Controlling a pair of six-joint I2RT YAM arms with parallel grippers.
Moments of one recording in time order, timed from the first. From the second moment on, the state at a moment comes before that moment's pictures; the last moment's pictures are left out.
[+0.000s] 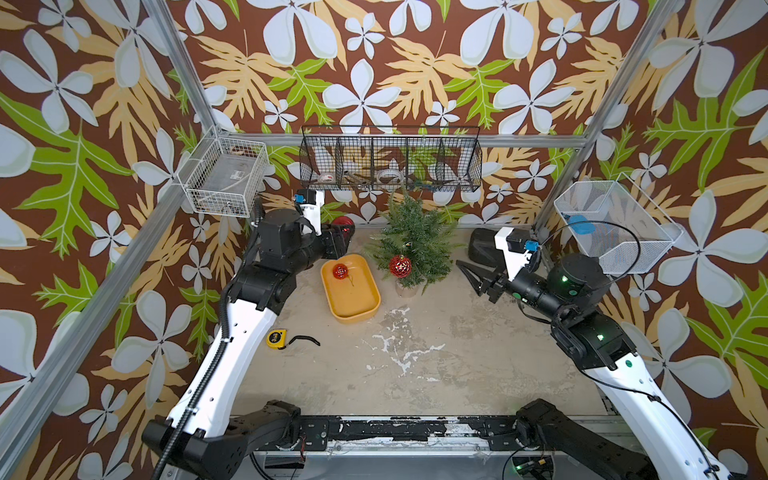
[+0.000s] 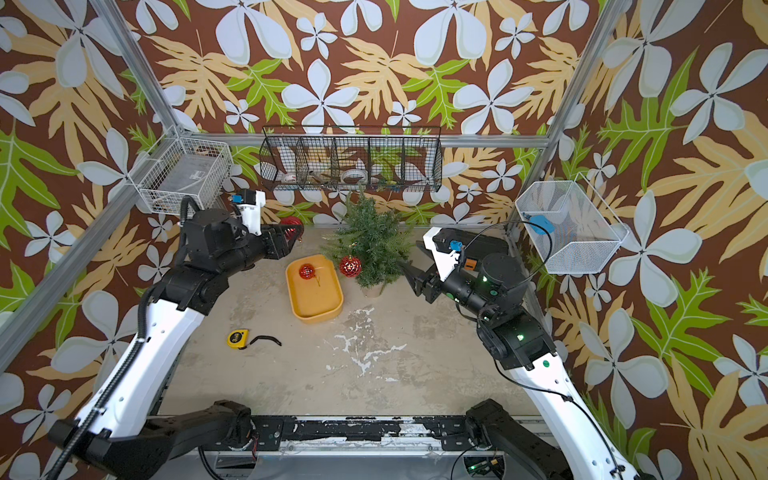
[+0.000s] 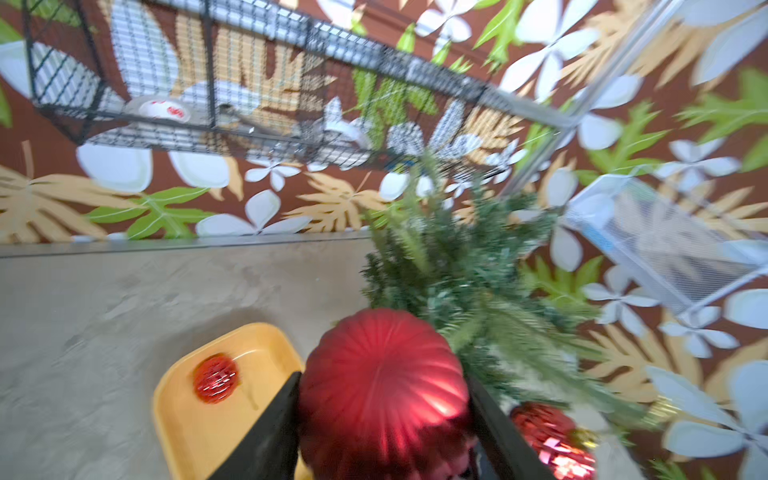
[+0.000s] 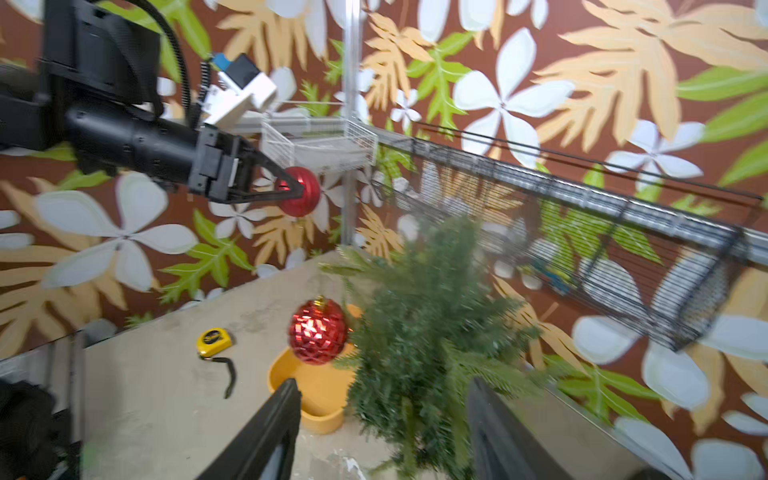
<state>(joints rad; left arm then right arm) -0.28 1.16 1.41 -0.45 0.29 -0.36 0.47 0.89 1.15 -0.25 -0.42 -0.10</state>
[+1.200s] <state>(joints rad) -0.28 0.91 1.26 0.48 0.91 -0.93 1.04 1.30 1.49 0.08 -0.43 -0.25</state>
